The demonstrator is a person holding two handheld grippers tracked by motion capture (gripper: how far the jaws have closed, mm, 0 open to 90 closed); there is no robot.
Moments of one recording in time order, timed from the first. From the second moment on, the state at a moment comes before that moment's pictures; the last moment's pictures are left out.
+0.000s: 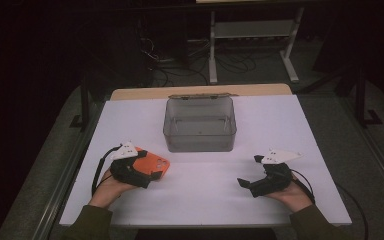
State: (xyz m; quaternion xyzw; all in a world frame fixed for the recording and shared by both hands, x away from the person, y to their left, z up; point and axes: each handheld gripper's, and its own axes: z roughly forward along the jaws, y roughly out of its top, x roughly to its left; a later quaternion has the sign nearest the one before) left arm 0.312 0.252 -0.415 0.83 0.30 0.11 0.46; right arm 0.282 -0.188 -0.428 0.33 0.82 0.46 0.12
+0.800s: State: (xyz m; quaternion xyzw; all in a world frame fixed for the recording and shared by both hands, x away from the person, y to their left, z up) left arm 0.325 0.245 -0.407 0.83 0.31 0.12 0.46; right arm 0.284 -0.187 -0.430 0.33 0.82 0.46 0.12
